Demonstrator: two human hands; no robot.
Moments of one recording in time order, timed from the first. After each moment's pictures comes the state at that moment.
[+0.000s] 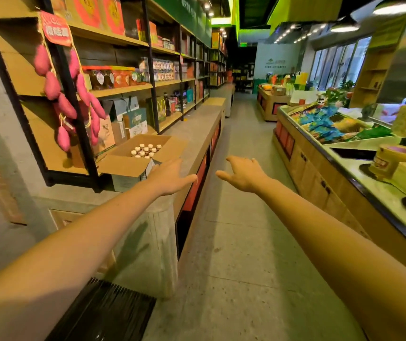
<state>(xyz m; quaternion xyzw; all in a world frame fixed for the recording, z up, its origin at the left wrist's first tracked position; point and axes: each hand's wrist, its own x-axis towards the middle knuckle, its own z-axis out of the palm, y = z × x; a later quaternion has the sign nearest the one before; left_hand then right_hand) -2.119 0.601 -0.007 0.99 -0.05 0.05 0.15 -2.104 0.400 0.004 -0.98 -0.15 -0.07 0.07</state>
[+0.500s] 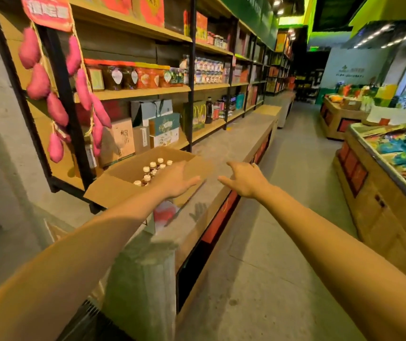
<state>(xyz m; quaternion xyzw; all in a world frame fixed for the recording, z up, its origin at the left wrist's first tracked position) -1.798 0.632 -0.014 0.98 0.08 0.10 0.17 -1.719 0.449 -0.006 -0.95 -0.30 -0.06 0.07</state>
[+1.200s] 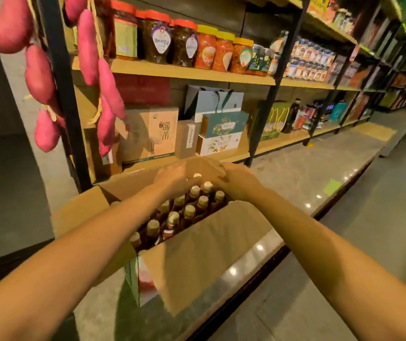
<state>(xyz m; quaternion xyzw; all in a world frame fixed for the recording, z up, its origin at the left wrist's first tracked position) -1.513 0.831 -0.084 0.92 0.29 0.13 0.21 -1.391 0.720 -0.060 -0.86 -0.50 0.04 0.07</state>
